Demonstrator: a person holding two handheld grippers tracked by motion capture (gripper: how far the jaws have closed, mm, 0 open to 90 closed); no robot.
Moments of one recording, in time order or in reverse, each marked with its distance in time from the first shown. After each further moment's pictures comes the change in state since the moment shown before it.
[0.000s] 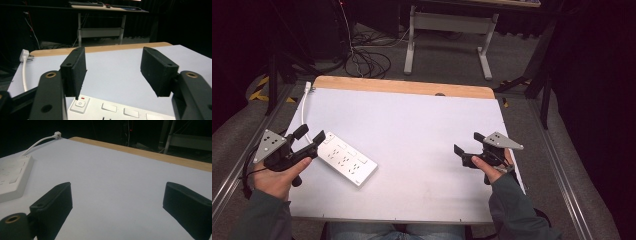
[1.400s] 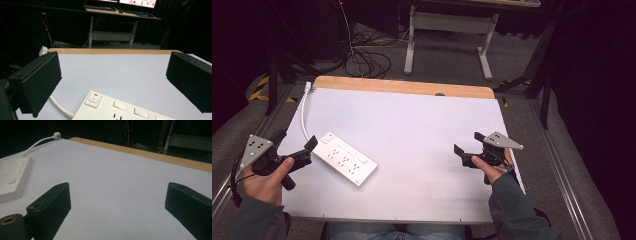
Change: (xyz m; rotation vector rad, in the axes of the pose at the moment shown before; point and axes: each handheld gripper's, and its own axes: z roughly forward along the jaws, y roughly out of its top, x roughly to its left) left arm 0.009 -0.004 -0.016 -0.033 0.086 -0.057; right arm 0.000 0.000 0.001 -0.005 -0.003 0.001
